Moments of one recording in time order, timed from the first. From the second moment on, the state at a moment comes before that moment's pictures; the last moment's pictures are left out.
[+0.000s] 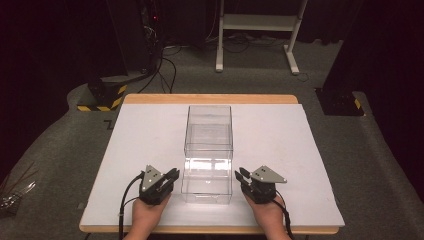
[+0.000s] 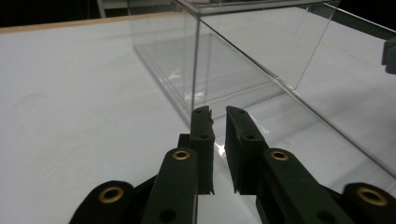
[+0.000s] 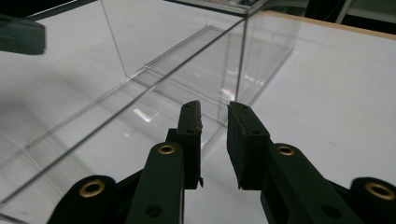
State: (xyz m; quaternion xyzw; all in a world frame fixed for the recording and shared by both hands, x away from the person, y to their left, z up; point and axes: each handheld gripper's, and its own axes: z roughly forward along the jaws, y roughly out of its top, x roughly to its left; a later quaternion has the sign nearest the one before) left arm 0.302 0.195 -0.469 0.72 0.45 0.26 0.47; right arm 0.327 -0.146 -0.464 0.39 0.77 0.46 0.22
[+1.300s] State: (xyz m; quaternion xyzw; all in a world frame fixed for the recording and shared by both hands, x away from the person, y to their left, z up) left arm 0.336 0.294 -0.508 0.72 0.55 0.27 0.32; right arm 0.357 -0.251 -0.502 0.51 0.76 0.32 0.24
